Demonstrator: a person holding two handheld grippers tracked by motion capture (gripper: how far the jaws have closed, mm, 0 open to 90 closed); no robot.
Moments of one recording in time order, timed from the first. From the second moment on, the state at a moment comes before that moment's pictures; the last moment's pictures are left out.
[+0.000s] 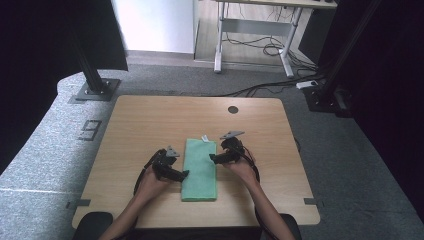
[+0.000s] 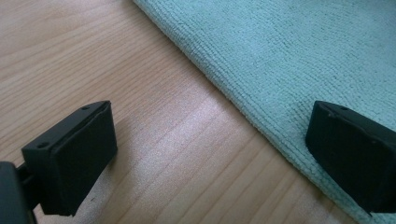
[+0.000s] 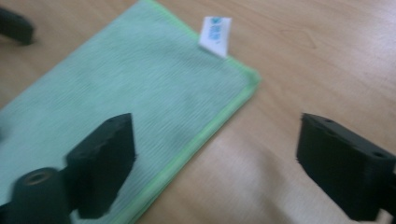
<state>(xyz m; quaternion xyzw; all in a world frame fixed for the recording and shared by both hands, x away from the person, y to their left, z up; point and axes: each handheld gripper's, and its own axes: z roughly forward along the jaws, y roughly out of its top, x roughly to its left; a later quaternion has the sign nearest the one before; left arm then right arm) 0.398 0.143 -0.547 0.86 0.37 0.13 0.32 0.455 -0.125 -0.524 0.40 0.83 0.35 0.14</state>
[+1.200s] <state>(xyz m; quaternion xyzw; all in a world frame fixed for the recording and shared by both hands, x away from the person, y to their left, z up) 0.407 0.141 -0.548 0.86 0.38 0.13 0.33 0.502 -0.103 -0.527 0.36 0.86 0.33 0.12</state>
